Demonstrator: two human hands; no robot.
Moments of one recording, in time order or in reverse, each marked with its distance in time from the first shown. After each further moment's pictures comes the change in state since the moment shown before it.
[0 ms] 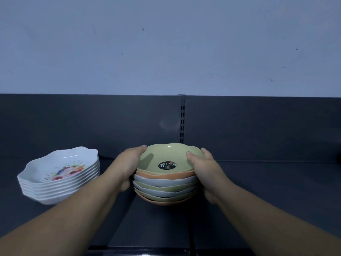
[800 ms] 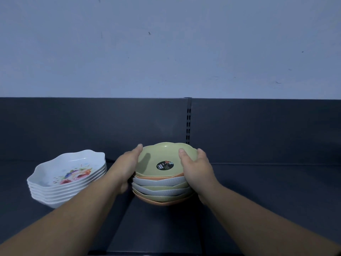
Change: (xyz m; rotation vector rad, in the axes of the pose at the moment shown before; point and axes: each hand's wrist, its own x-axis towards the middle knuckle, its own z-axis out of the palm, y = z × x) left_hand 0.013 -0.001 -0.020 0.054 0.056 0.006; right_hand -0.006 -0.011 0.039 -0.264 0.104 -0.132
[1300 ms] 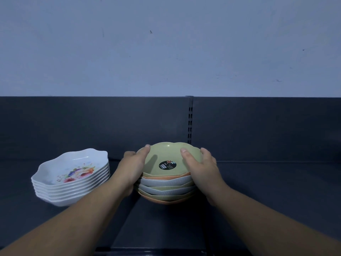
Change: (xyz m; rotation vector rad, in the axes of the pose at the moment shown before) left_hand -0.007 -0.005 -0.002 0.117 0.059 0.053; right_hand -0.010 0.007 -0.009 -0.014 -0.010 -0.059
